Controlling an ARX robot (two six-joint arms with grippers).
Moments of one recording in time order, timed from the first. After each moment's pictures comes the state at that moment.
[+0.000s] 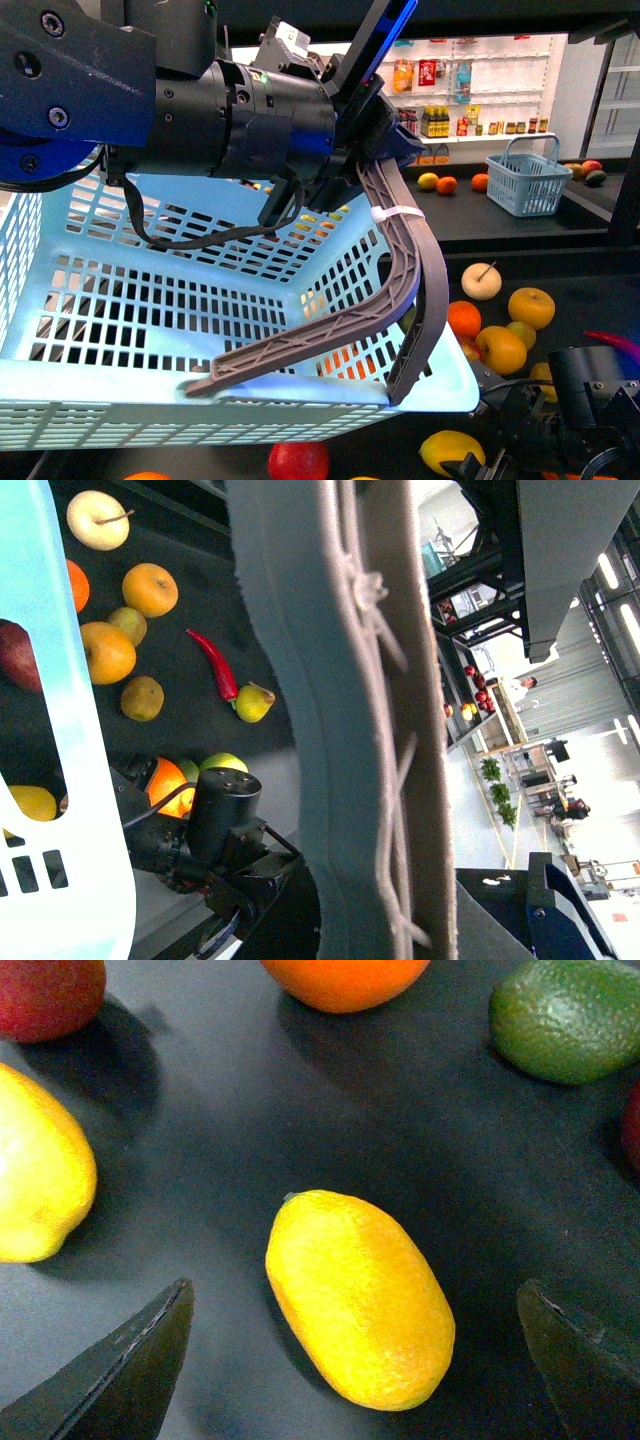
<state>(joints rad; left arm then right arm) -0.45 1.85 1.24 0.42 0.55 -0.82 -0.03 2.75 1.46 0.52 -0.52 -0.67</state>
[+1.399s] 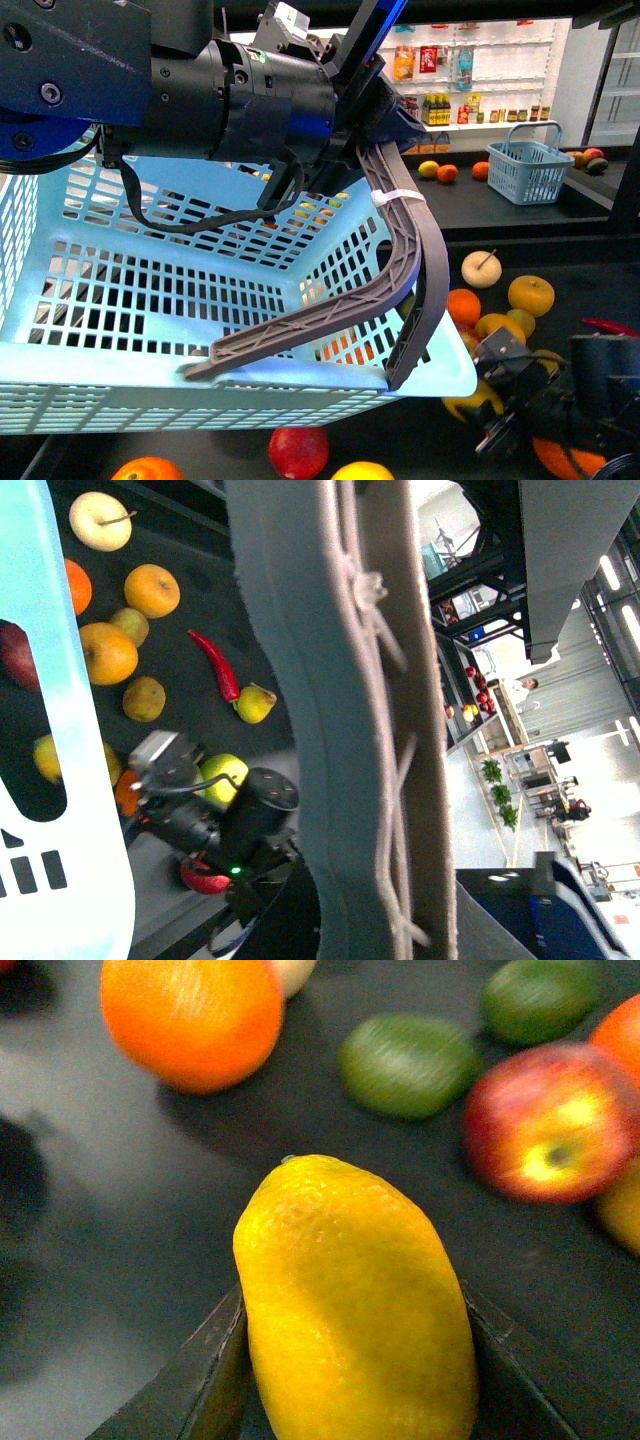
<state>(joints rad) -0.45 1.85 1.24 0.42 0.55 -0.82 -0.09 2.68 1.35 0.88 -0.47 -0.40</state>
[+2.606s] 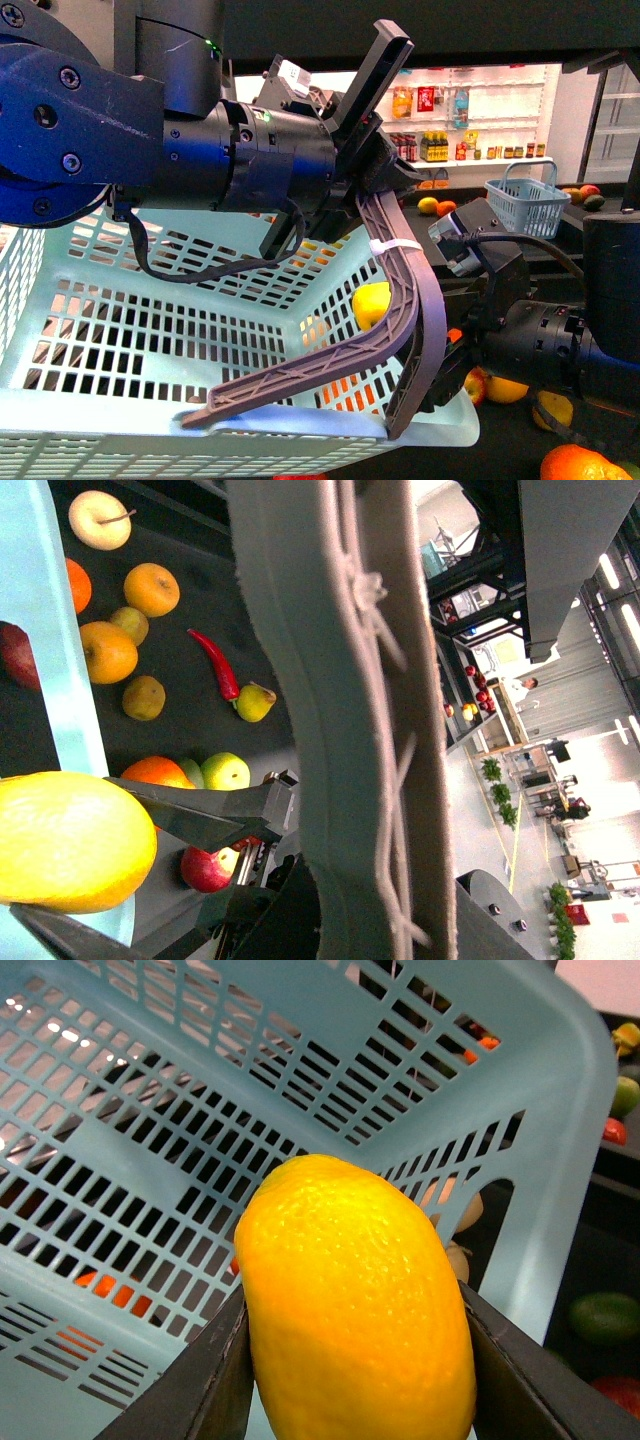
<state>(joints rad) -0.45 1.85 1.24 0.42 0.55 -0.82 0.19 2.03 0.86 1.00 -0.46 -0.16</state>
